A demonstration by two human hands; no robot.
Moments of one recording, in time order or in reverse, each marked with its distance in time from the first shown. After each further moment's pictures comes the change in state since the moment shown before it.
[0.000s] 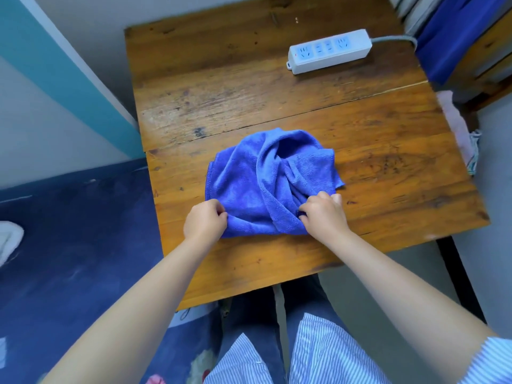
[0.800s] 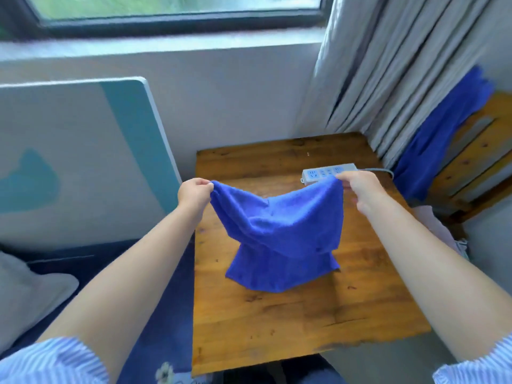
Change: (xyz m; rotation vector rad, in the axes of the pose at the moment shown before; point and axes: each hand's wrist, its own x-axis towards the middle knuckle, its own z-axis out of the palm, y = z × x) left_hand 0.005 0.049 -0.203 -0.895 0.360 0.014; right_hand 0.039 0.012 -0.242 1.468 0.327 0.431
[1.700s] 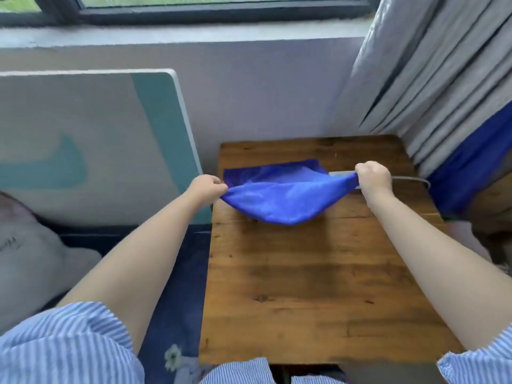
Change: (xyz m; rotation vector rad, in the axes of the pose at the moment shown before) left_hand 0.020 0.005 -0.025 0.641 -0.271 0.113; right_hand 0.048 -0.002 0.027 -0.472 0.075 -0.309
